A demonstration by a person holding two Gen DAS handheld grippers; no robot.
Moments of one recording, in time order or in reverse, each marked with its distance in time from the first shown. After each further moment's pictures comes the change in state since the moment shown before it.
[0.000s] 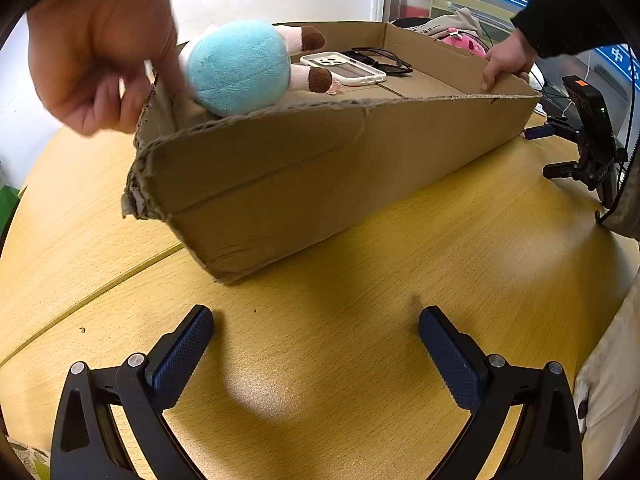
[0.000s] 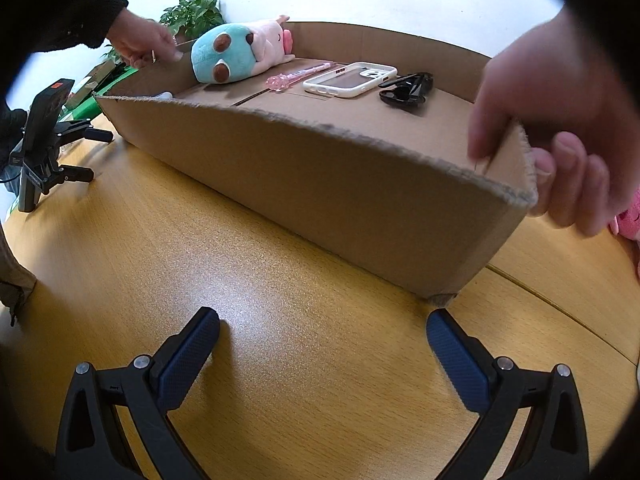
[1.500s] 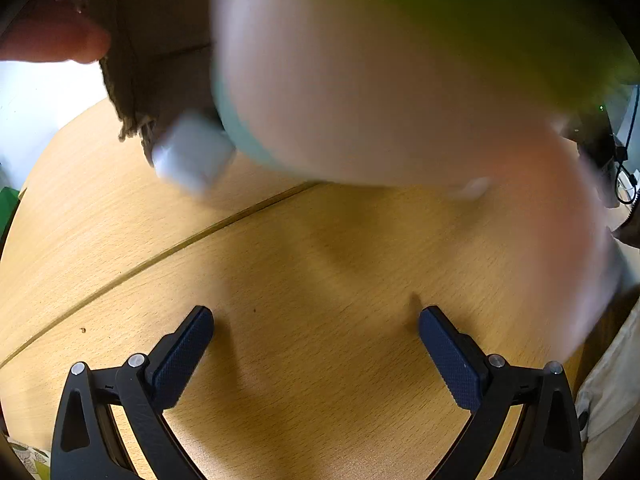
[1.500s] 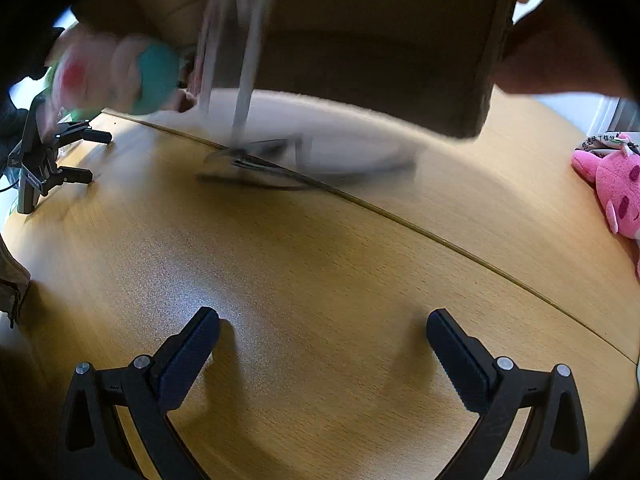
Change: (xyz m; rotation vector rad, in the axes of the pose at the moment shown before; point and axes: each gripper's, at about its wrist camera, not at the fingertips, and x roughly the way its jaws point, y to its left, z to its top) left arm 0.002 0.000 0.000 0.003 0.001 0.001; right arm 0.006 -0.002 0.003 -0.001 0.000 -0.001
